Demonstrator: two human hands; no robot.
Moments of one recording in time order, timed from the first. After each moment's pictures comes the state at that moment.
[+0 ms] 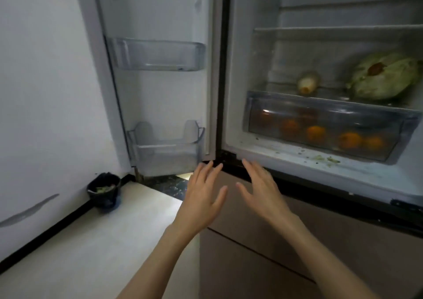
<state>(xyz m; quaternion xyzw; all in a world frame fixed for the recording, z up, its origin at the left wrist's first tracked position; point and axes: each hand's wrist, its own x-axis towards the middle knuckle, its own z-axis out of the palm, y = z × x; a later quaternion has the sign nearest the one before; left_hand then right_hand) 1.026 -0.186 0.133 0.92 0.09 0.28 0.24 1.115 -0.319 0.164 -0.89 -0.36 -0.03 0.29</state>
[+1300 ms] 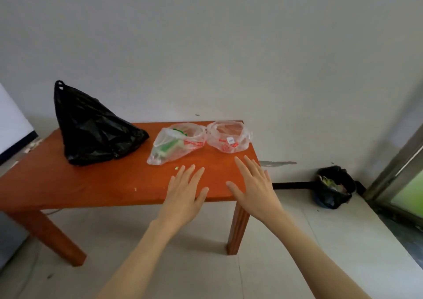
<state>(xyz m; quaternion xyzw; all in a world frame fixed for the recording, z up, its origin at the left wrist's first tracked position) 0.407 0.295 0.051 0.71 0.68 0.17 0.10 0.590 0.320 0.070 -0.58 -0.78 0.12 0.19</state>
